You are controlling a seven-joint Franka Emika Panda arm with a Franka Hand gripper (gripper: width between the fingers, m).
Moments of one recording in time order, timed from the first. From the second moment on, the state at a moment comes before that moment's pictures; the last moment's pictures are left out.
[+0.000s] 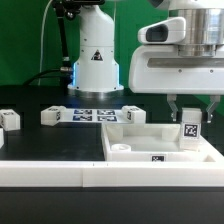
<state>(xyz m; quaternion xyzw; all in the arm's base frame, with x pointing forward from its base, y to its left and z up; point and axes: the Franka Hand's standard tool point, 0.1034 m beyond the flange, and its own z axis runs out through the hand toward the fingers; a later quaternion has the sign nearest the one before) 0.597 0.118 0.076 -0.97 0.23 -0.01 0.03</state>
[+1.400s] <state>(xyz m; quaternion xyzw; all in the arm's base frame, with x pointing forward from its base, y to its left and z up) 0.601 0.117 0.076 -0.97 0.24 -0.02 0.04</state>
